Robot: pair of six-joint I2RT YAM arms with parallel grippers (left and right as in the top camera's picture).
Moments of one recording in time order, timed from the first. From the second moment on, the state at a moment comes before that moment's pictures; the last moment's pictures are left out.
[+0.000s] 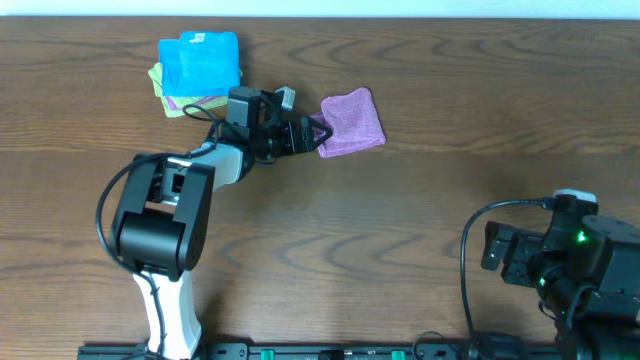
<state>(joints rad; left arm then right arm) -0.24 2.10 1.09 0.29 0.79 -0.56 -0.10 0.68 1.04 -1.21 -0.03 0.12</state>
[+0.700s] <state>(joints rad) -0.34 2.17 1.10 0.40 0.81 -0.73 -0.10 0.67 1.04 -1.20 -0.03 0.13</state>
